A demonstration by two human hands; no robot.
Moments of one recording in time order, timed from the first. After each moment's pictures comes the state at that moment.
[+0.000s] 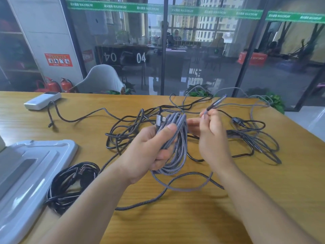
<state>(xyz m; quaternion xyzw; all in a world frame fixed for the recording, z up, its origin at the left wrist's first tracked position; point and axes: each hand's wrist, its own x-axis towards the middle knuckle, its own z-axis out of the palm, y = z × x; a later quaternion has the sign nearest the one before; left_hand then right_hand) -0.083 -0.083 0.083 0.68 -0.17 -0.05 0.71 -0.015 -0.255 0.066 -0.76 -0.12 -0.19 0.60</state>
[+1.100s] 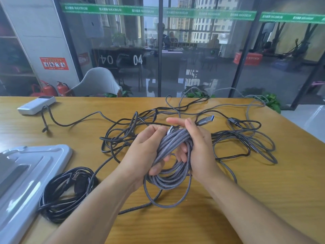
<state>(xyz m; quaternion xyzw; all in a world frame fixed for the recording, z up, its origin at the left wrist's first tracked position) -0.079 -0.098 0.078 0.65 -0.03 -0.01 0.76 -0.033 -0.242 0.060 -0.58 -0.24 -0.04 0.78</state>
